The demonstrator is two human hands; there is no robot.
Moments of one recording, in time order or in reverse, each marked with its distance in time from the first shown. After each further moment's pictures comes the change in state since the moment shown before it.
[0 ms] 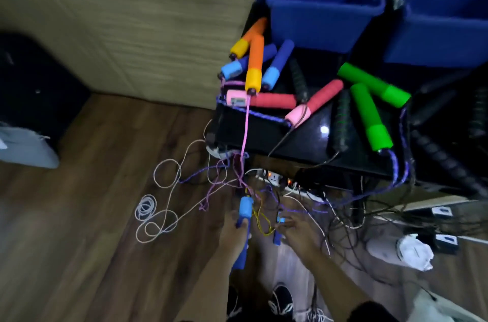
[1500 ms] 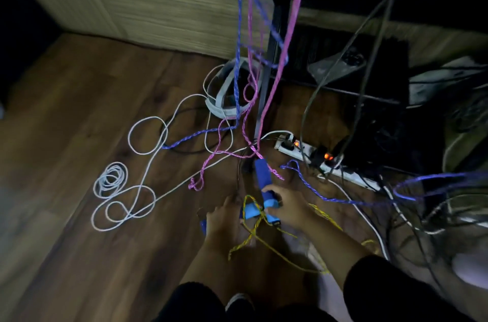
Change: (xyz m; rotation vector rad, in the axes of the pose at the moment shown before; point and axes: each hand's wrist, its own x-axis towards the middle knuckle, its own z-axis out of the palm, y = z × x) left_hand 0.278 -0.235 0.029 1.160 0.014 0.303; right_hand 0.295 0.187 0.119 -0.575 -0.260 -0.466
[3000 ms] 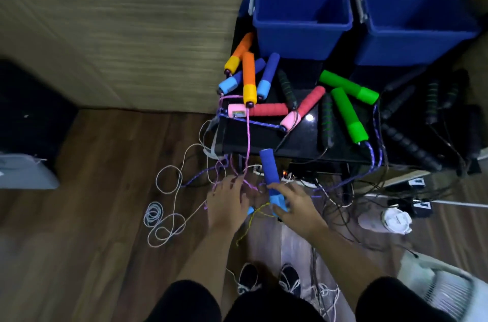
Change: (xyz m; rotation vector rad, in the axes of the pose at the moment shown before) left_hand -0.239 0.105 -0.402 -0.077 0.369 0.229; right_hand -0.270 -0.322 -0.214 -0.068 0.346 -0.073
